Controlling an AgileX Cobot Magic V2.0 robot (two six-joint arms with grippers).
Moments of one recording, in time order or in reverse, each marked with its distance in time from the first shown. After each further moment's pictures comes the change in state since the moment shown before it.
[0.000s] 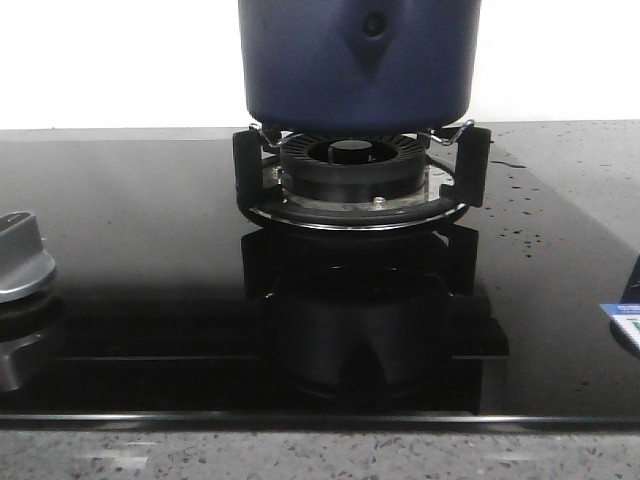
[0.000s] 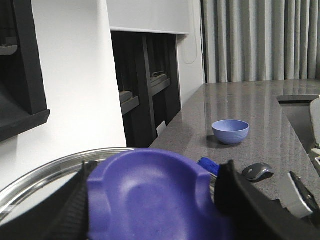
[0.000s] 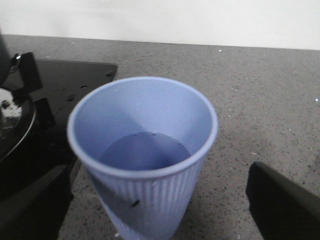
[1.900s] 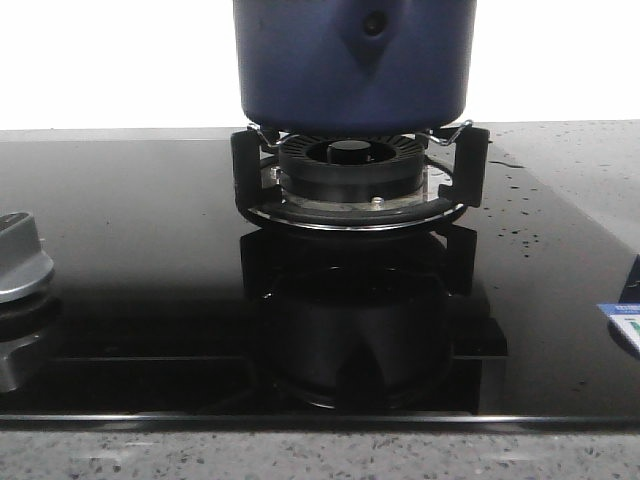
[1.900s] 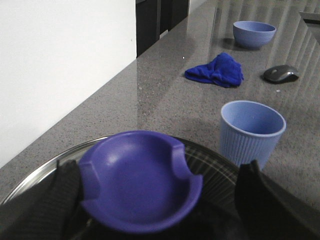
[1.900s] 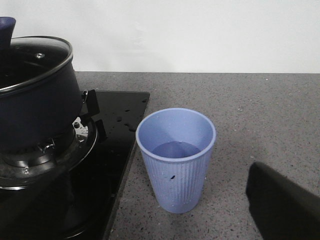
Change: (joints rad) left arm 0.015 0.249 0.072 0.141 -0.017 0.012; right arm 0.098 -0.425 -0.249 0.076 0.616 -0.013
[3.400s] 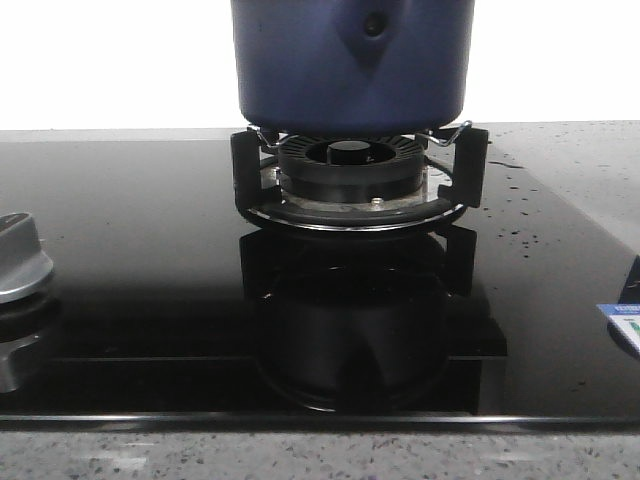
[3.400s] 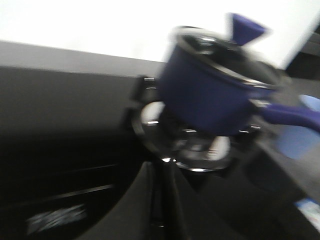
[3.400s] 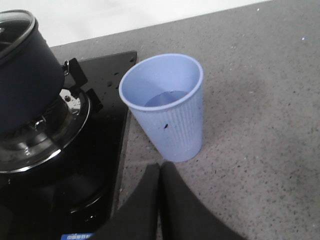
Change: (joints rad) left arm 0.357 -1.181 0.956 0.250 -0.247 -0.696; right arm 0.000 0.000 0.004 -0.012 0.155 0.214
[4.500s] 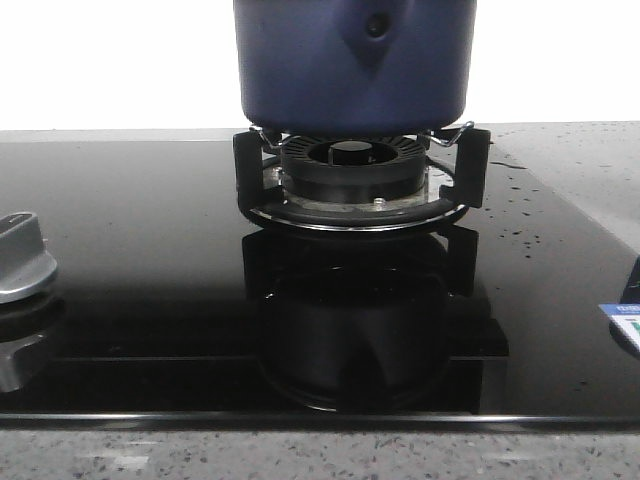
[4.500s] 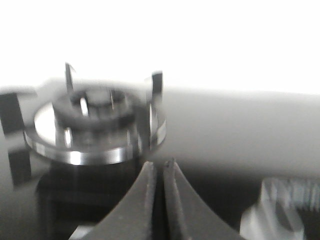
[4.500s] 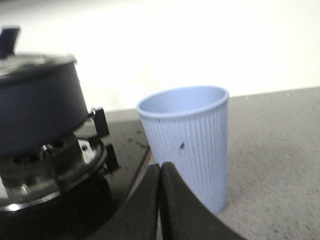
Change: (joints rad) left arm 0.104 -0.538 0.435 0.938 -0.587 -0.780; right arm 0.000 -0.287 0.578 -0.080 -0.776 0.009
